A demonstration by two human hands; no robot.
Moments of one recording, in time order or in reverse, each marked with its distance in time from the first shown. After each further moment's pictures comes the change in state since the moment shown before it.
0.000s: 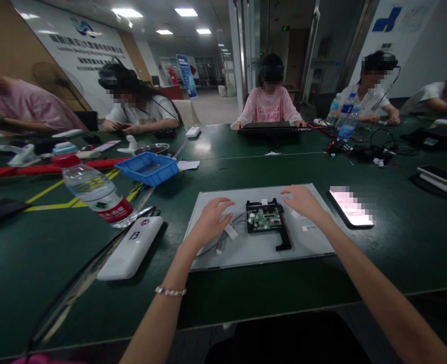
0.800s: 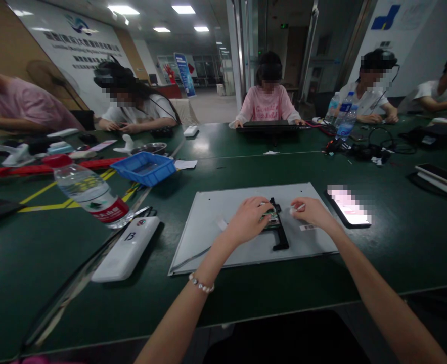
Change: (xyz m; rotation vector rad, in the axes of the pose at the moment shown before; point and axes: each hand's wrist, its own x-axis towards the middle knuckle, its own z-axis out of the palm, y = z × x) left_hand 0.047 0.090 0.023 -0.026 -0.132 0.190; right_hand -0.036 0.037 0.014 0.287 -0.052 0.172
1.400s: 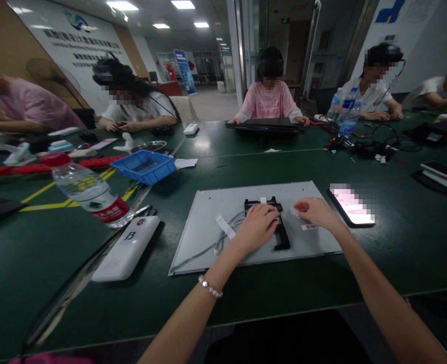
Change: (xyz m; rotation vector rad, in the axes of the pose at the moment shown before) left_hand -0.004 0.010 0.030 0.009 0.000 -0.019; right_hand -0.001 0.002 -0.006 -0.051 -0.066 0.008
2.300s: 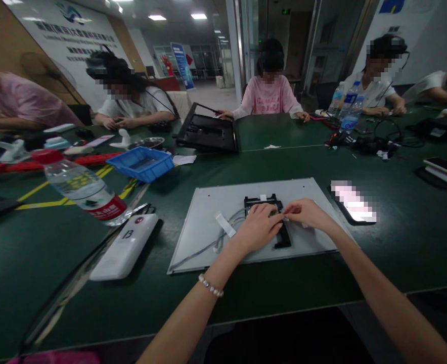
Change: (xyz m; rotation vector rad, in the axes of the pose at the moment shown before) left_hand -0.002 0.006 0.002 0.115 -0.056 0.061; right_hand 0.000 -0.013 0.020 0.306 -0.149 -0.129
